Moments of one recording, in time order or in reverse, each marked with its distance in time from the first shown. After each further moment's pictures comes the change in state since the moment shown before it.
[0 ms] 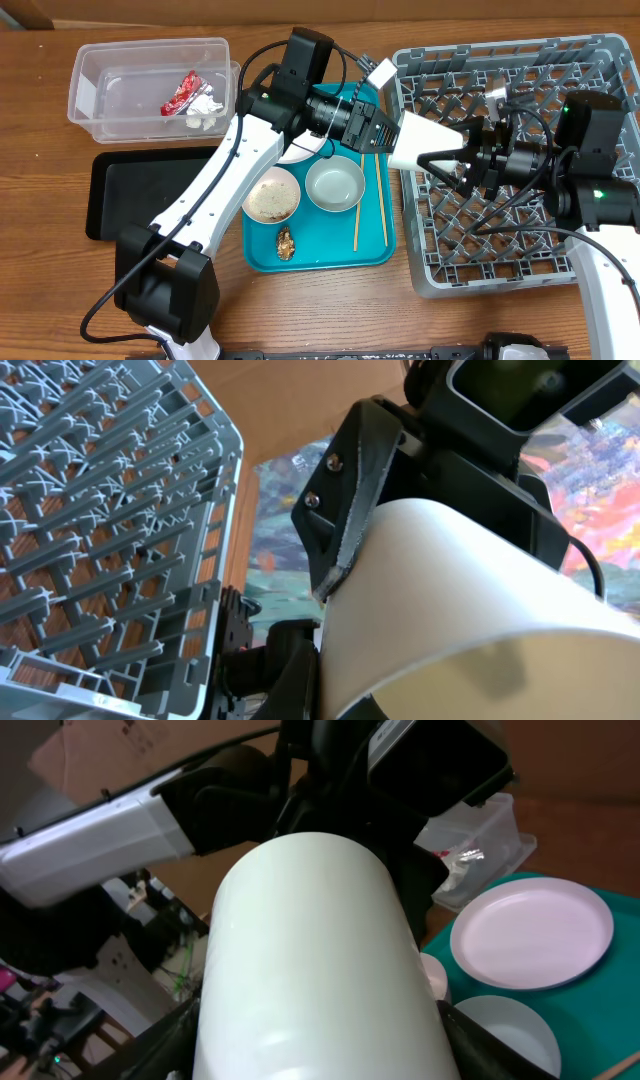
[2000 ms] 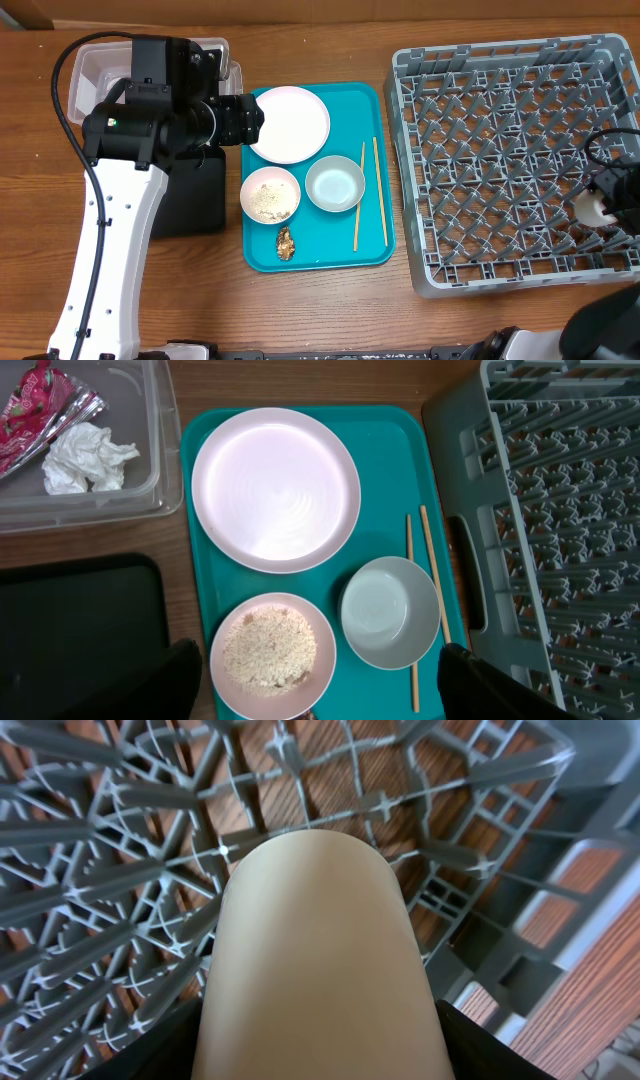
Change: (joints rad) left arm 0.339 -0.356 0.005 -0.547 -1.148 0.186; right arm -0.516 0.380 0.302 -0.687 1.397 0.448
